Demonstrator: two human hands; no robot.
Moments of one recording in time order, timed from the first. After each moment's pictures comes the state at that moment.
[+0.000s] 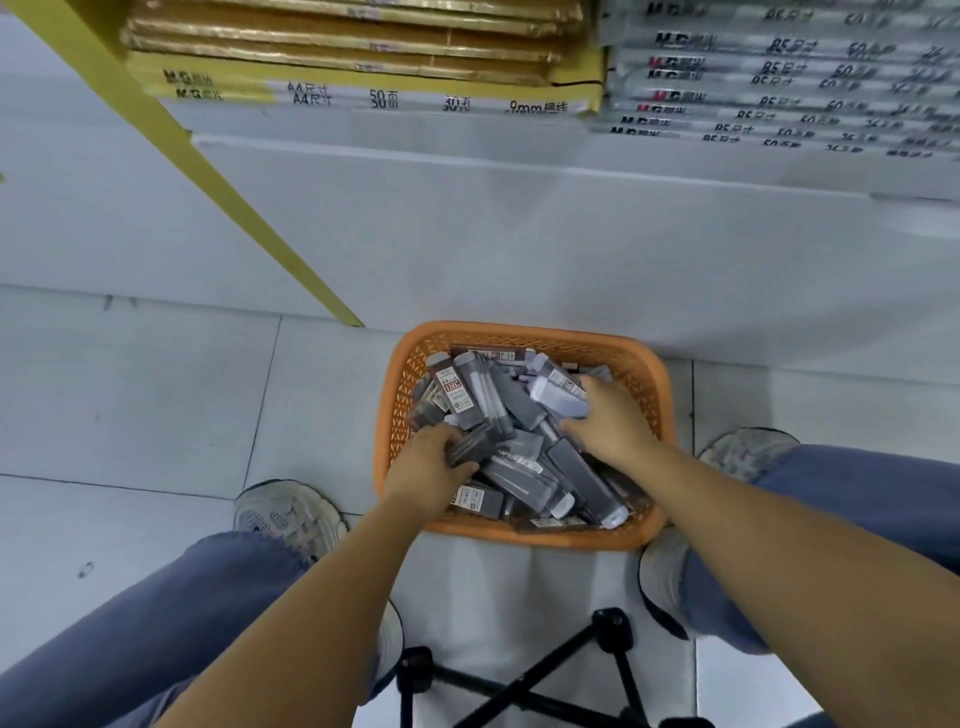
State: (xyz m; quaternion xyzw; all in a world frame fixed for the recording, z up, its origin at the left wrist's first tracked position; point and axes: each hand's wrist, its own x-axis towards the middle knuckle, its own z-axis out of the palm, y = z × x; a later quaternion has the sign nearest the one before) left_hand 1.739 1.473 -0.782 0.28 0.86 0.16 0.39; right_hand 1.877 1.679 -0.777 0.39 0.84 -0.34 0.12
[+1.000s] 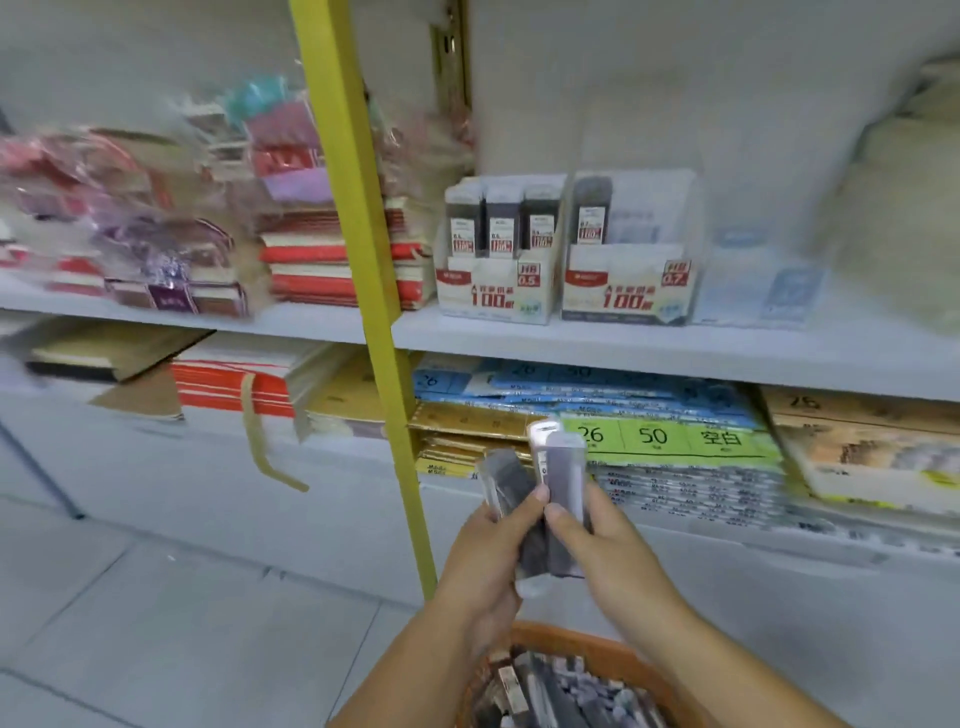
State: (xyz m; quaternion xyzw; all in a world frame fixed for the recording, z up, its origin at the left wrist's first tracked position) left_hand 1.735 1.518 -0.471 0.13 0.51 0.75 0.41; right_hand 1.826 1.605 -0.453 0.22 0.68 -0.66 -0.21
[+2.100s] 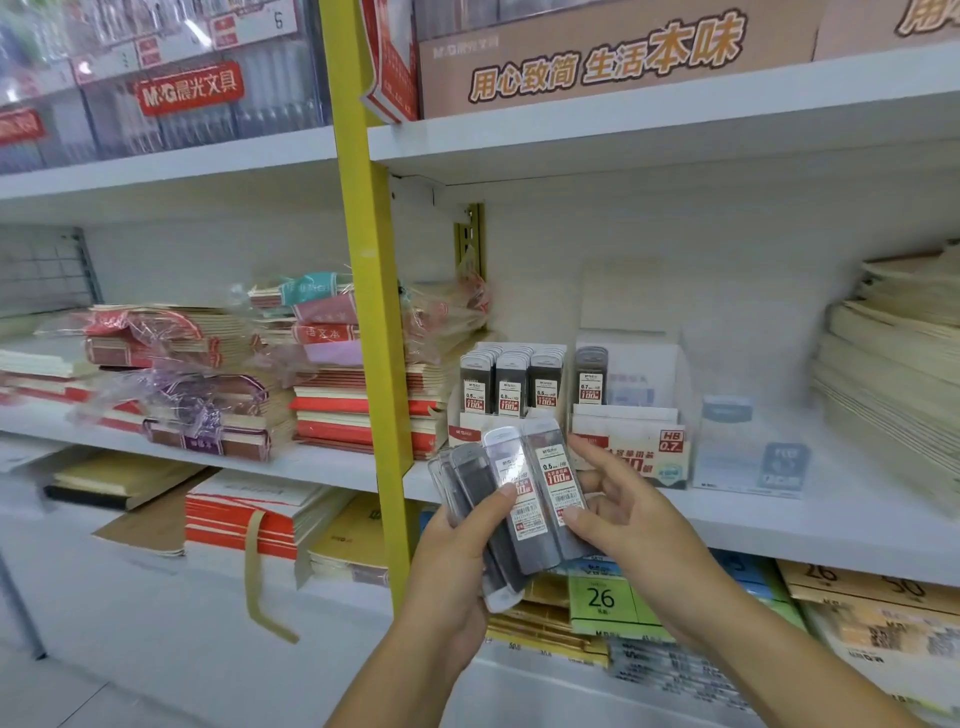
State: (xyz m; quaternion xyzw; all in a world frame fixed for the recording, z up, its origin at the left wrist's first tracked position) left_hand 1.689 1.533 -0.344 0.19 0.48 0.81 0.26; right_hand 1.792 1.660 -0.319 0.07 0.75 -0.60 -0.26
